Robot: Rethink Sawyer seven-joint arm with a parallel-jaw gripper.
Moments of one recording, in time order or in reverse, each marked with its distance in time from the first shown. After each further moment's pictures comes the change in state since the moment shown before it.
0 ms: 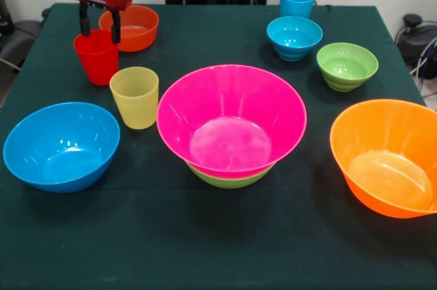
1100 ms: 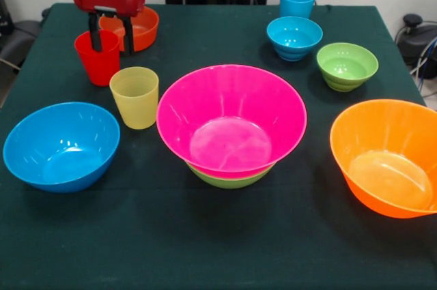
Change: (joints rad) arm -0.084 -0.014 0.190 -0.002 -0.001 0.021 0.000
